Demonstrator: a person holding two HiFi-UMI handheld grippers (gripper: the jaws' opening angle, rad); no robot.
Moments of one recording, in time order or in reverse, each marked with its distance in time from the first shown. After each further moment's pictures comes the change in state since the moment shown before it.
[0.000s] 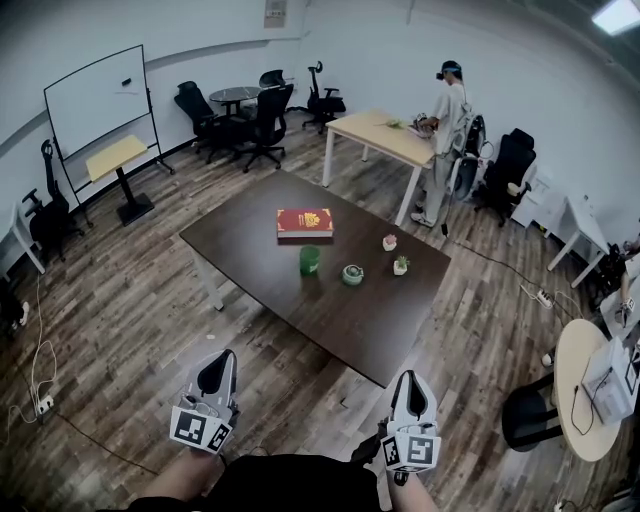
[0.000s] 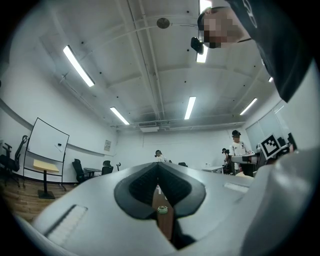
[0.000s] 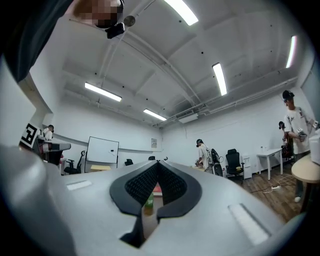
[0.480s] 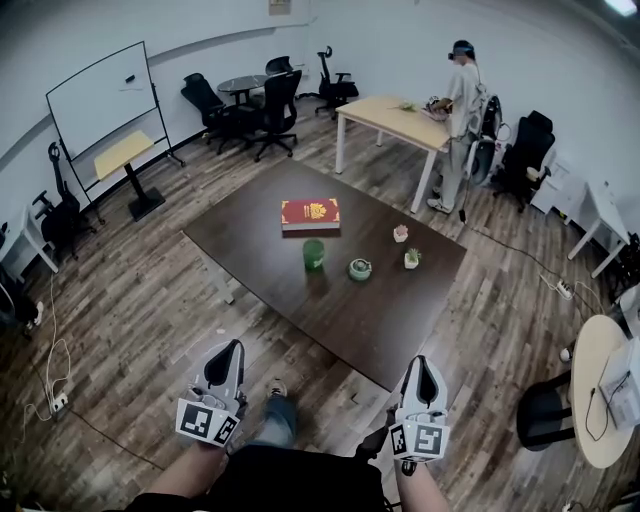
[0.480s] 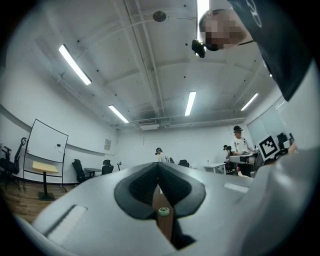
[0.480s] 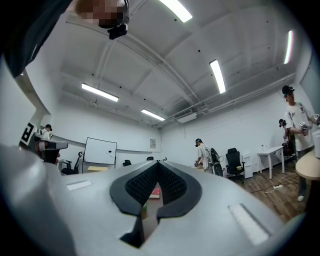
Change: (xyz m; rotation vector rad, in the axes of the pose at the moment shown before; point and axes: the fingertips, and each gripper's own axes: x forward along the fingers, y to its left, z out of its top) left arm 0.070 -0.014 -0.017 0.016 0.021 0.012; right arm 0.064 -0.051 -0.016 0.010 -0.001 -0.002
